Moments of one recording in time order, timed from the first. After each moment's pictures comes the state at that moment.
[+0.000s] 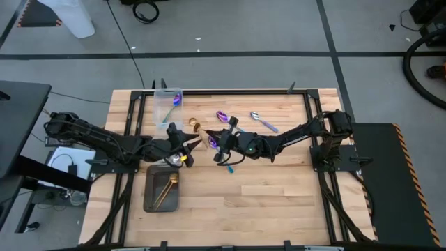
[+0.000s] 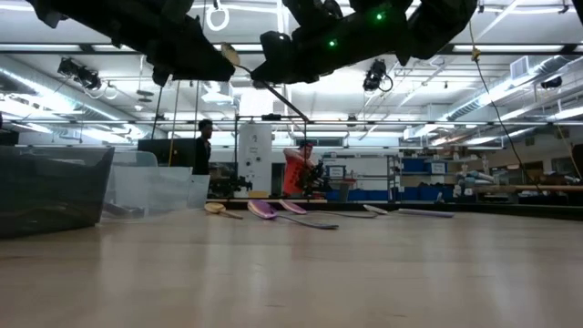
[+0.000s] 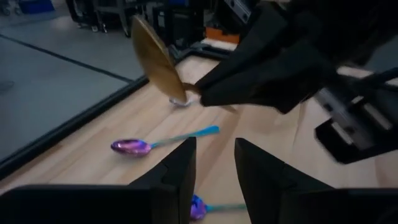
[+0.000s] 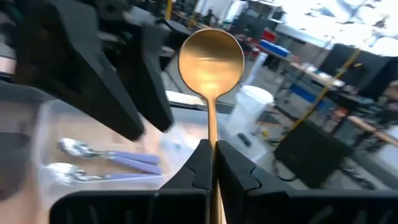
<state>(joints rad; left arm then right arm) -0.21 1.11 0.56 0.22 -0.69 -0.28 0.09 1.83 1.02 0.74 0.59 -0.37</state>
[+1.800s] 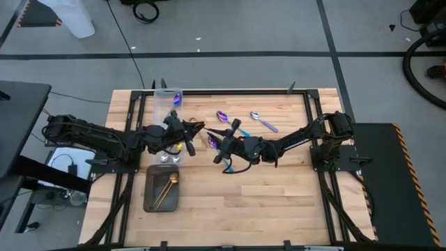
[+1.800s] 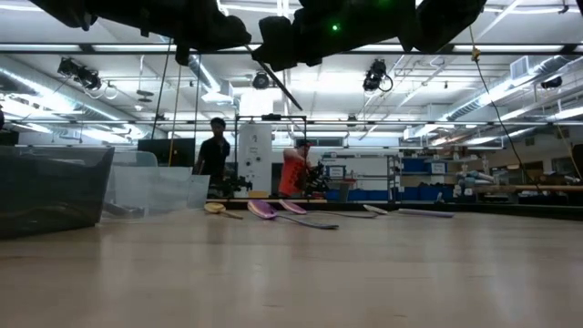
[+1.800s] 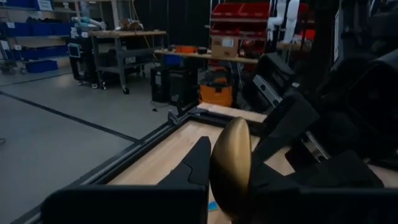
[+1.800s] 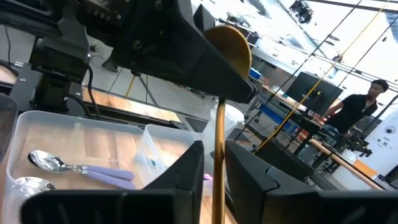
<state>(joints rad) -0.08 1.11 0.56 0.54 -0.57 -0.06 0.14 1.83 1.02 0.86 0.68 -0.54</state>
